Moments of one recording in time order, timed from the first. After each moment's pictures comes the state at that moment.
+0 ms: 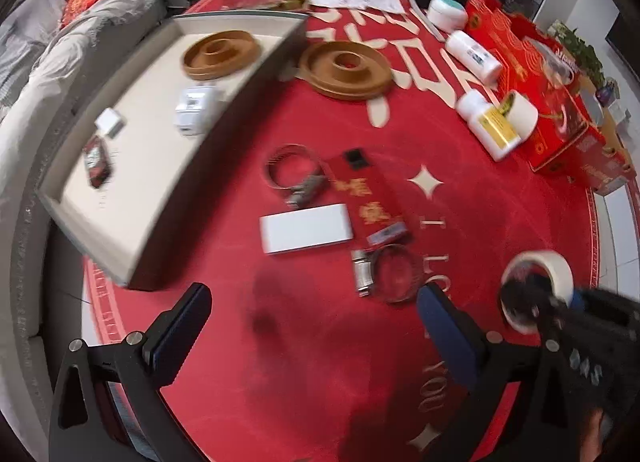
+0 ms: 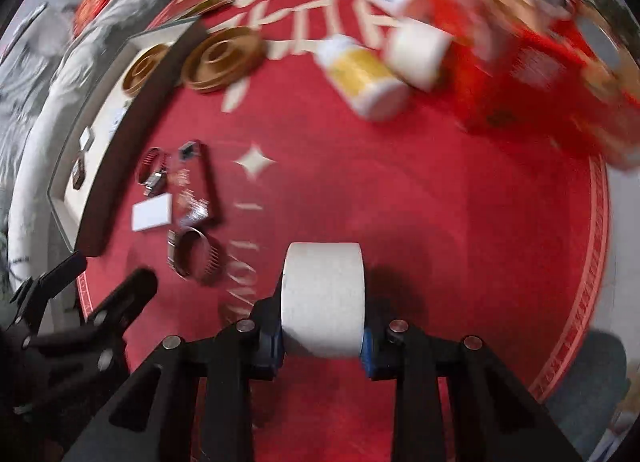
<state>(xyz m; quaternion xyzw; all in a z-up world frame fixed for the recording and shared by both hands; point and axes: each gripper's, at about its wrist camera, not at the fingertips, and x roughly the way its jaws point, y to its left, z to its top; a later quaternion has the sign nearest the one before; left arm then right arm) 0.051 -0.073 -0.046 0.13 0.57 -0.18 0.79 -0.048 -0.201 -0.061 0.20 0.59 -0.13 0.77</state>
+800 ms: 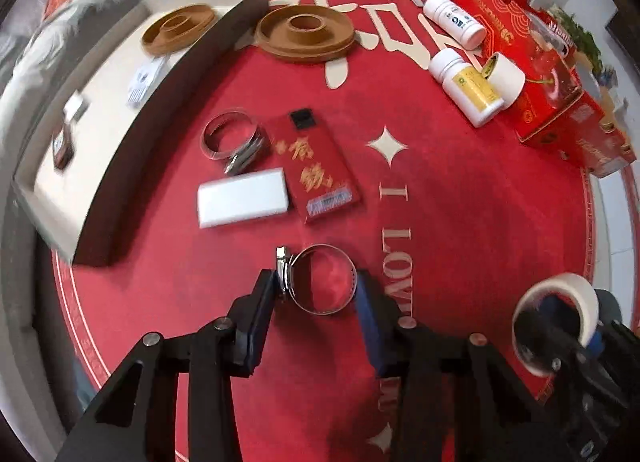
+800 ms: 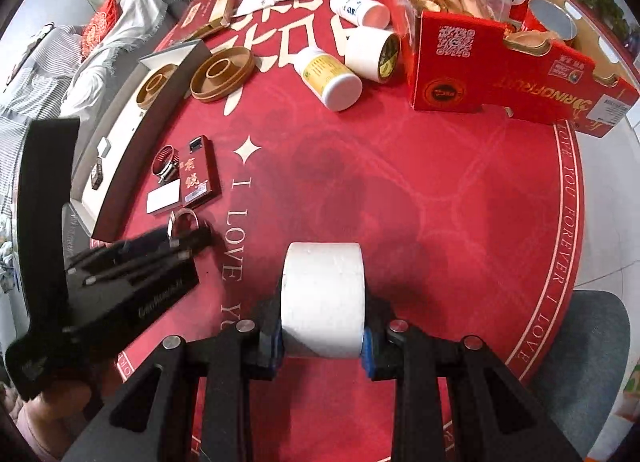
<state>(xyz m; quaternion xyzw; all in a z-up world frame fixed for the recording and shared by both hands) 0.041 -0.089 -0.057 0.12 0.61 -0.19 0.76 -0.091 -0.198 -0.038 0.22 0.55 -0.13 0.79</state>
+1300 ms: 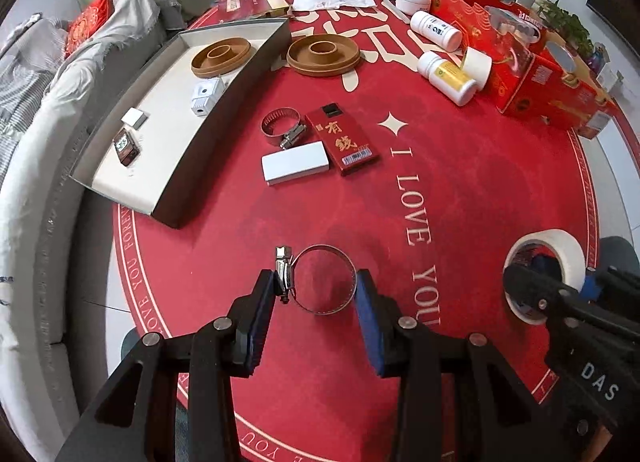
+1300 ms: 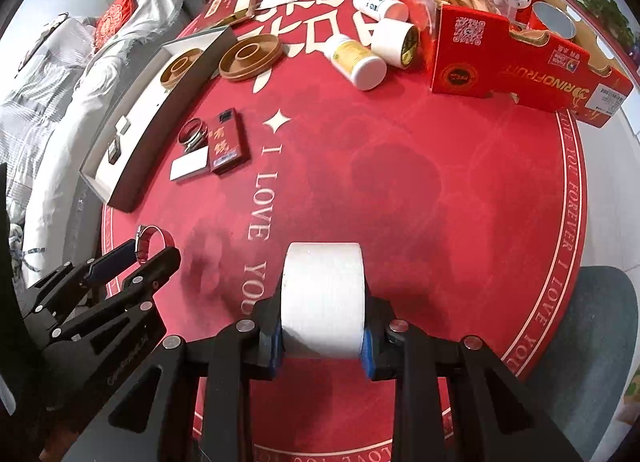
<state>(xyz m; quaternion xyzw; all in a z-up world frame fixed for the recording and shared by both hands) -0.025 -0.051 -0.022 0.18 0.54 -0.18 0.80 -0.109 -0.165 -0.039 0.21 0.55 -0.12 0.80</state>
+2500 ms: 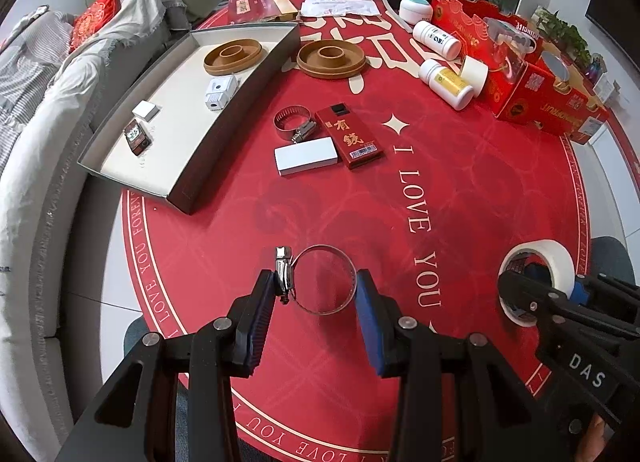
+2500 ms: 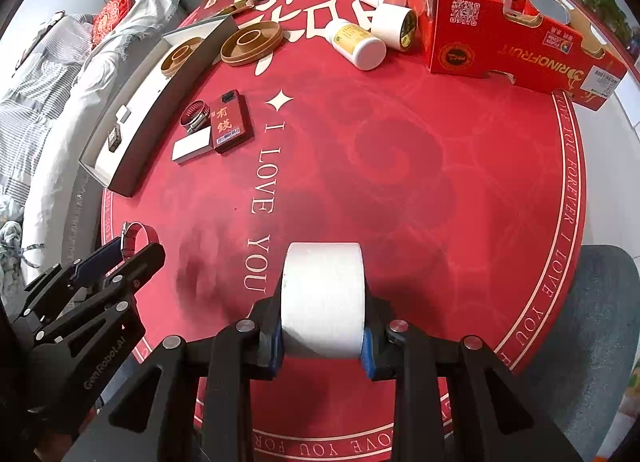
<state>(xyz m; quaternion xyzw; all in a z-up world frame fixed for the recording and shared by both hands) -0.028 -0.034 -0.015 0.16 0.53 -0.19 0.81 -0.119 -0.157 -0.043 0.21 0.56 -0.12 0.80</state>
